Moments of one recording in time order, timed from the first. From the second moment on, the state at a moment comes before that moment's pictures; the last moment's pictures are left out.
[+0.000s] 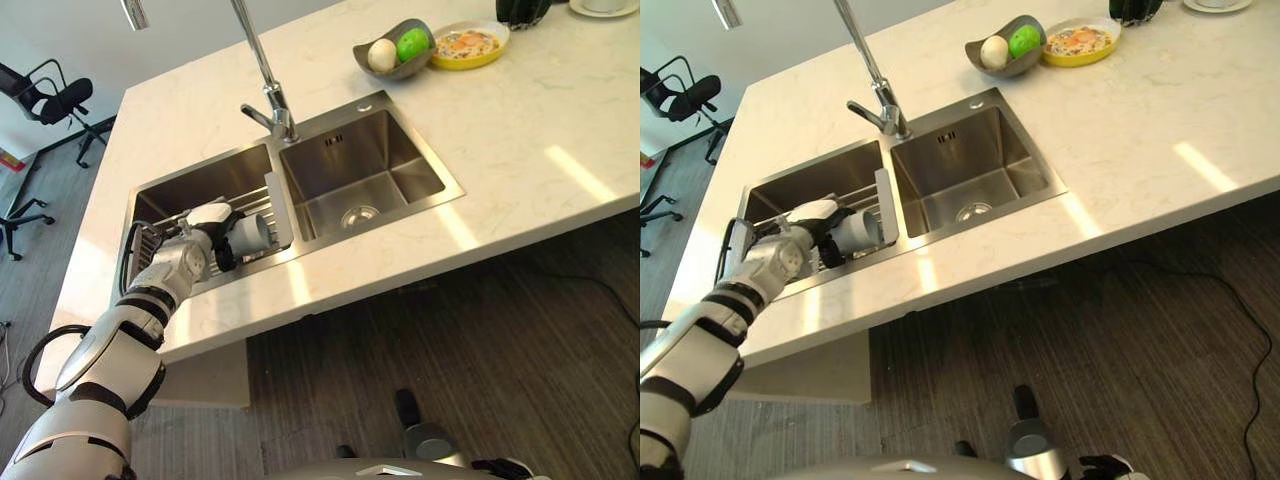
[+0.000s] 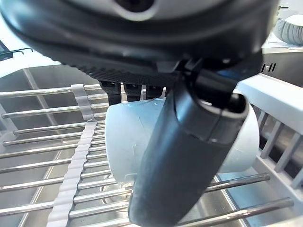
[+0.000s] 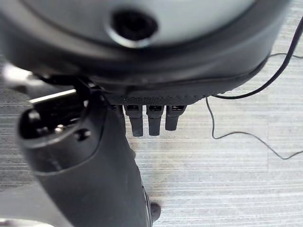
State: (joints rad) left arm -0.80 0.65 -0.62 1.00 0.42 -0.03 -0.02; right arm 0.05 -0.41 0.23 1.30 0.08 -0.01 0.13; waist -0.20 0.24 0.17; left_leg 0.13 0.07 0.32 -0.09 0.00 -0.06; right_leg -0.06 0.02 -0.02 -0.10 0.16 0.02
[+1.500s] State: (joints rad) left arm 0.10 0.46 0.18 -0.08 -0.02 -0.18 0.43; right arm 0.13 -0.33 0.27 1.21 0.00 -0.02 -0.04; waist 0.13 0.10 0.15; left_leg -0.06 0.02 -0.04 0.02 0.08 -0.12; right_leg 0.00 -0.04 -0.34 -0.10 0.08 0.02
